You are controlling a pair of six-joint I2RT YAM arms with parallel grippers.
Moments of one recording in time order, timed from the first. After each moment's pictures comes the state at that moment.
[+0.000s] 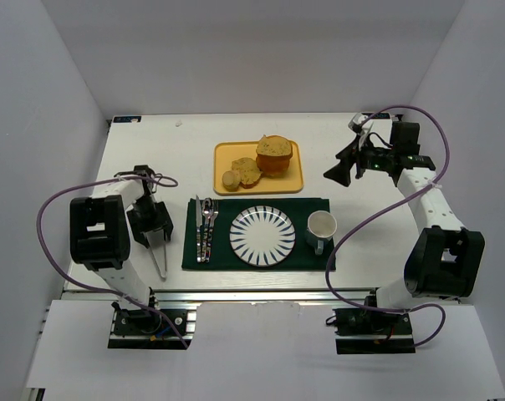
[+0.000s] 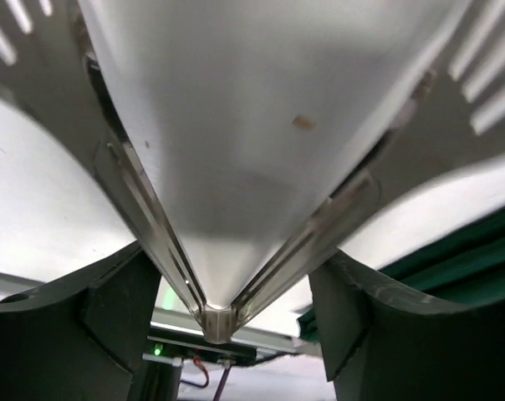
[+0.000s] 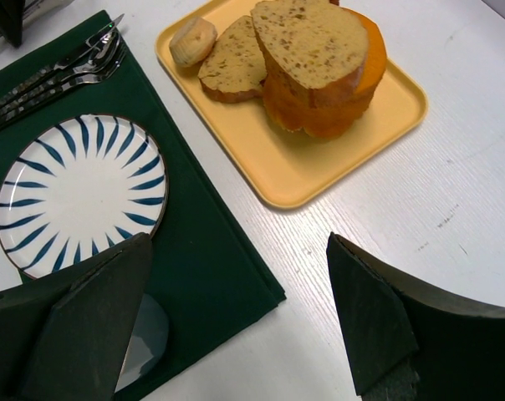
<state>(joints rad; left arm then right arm) 0.06 1.75 1.04 -0.93 -0.07 -0.35 -0.03 1.49 1.21 -0.43 -1.01 -0.54</state>
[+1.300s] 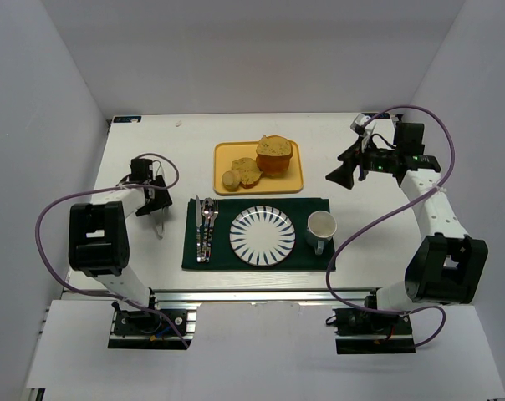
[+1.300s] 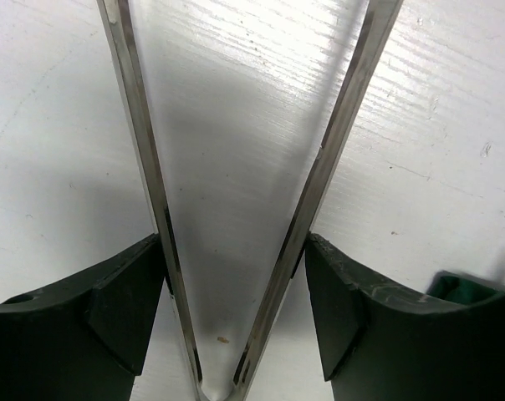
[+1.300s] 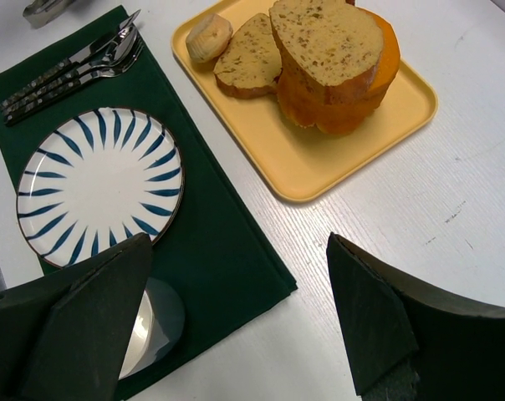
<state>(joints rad) 0.05 1.70 0.94 -0.27 -0.13 -0.29 -0.05 1.45 1.23 -0.53 -1.03 -0.59</state>
